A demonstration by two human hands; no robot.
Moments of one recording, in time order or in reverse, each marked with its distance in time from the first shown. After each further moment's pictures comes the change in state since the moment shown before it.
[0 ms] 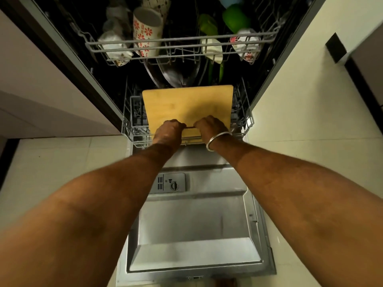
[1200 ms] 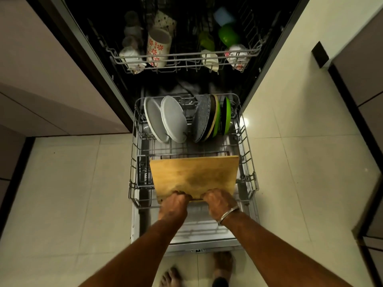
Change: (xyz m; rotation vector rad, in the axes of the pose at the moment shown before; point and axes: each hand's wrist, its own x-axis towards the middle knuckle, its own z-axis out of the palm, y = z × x) left_hand -0.258 0.021 0.052 -0.020 -0.238 -0.014; right_hand -0.250 -0.073 0.032 -0.018 -0.298 -0.090
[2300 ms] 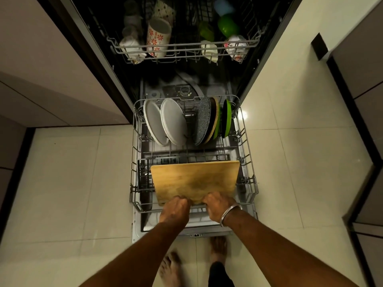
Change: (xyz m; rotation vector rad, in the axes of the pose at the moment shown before) left_hand -0.054 0.014 0.000 0.002 -0.098 0.049; right_hand -0.040 -0.019 0.009 0.051 -0.108 0.080
